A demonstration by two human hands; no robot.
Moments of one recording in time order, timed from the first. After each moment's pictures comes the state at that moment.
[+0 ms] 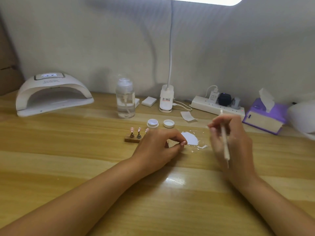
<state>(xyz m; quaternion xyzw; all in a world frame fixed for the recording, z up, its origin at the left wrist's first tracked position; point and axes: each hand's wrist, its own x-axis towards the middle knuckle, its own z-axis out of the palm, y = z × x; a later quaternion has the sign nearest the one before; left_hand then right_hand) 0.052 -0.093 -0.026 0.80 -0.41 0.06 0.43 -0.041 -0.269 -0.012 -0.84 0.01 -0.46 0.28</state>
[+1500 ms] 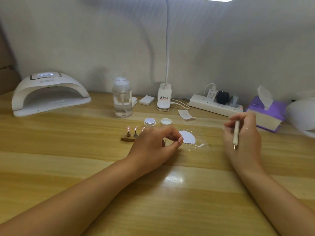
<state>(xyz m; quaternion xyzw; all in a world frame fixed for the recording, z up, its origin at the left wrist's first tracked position) 0.048 -0.093 -0.027 0.79 -0.41 0.10 0.44 -0.035 -0.302 -0.017 -0.82 0.13 -0.45 0.33</state>
